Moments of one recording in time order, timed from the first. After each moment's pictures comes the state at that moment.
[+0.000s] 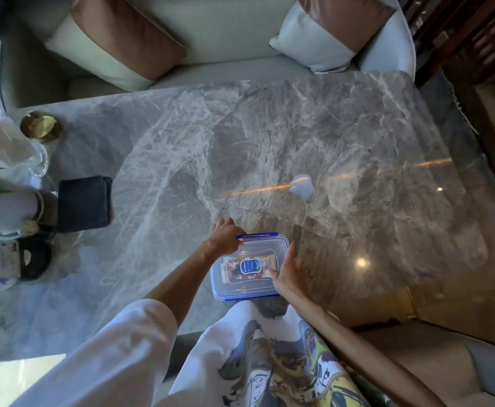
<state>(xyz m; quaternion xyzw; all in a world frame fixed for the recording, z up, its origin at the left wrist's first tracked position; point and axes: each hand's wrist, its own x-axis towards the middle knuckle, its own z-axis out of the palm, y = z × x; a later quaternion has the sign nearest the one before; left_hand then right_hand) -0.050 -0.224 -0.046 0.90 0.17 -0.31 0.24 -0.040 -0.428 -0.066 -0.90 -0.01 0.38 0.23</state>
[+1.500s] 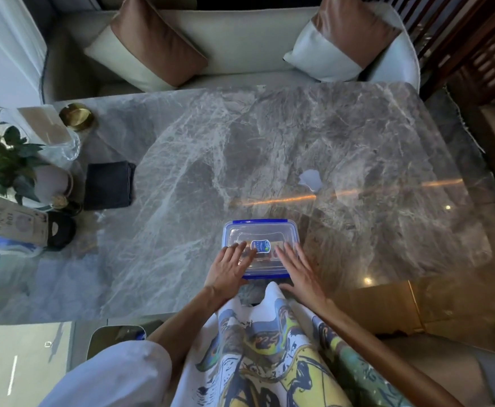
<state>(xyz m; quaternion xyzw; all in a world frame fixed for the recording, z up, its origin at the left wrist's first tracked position) -0.192 -0.291 -0.059 0.98 0.06 -0.19 0.07 -0.070 -0.489 -0.054 -0.87 -0.41 0.27 0.09</state>
